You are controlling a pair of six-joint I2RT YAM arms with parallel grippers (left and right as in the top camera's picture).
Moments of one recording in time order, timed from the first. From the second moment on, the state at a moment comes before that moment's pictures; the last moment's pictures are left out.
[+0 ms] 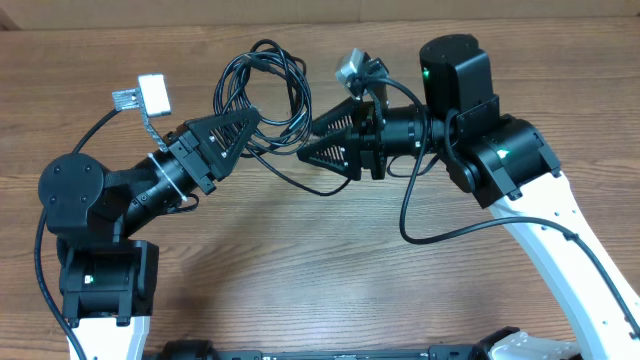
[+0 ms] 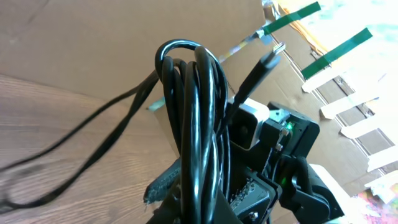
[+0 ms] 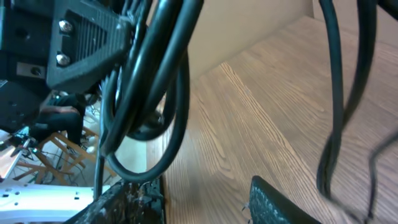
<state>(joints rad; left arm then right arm) 0.00 0.92 1.03 -0.02 0.91 -1.00 0.47 1.45 1.54 -0.60 -0.97 0.04</state>
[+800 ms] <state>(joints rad) 0.00 0.92 1.03 -0.09 0.92 -0.90 0.47 1.45 1.54 -0.57 -1.04 0.06</state>
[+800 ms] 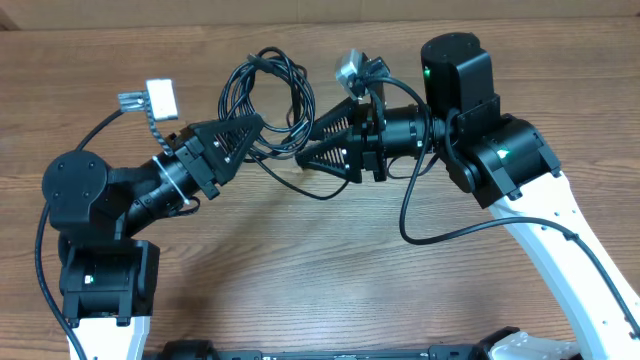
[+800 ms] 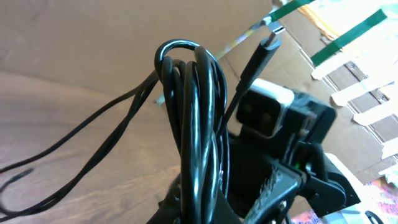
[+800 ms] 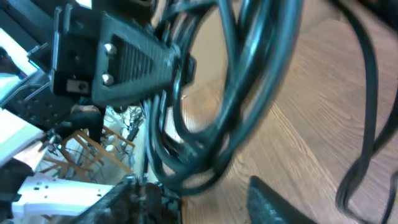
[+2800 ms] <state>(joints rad) 0.09 0.92 1.03 0.00 0.95 -1.08 0.53 1.45 1.56 -0.61 -1.11 0.00</state>
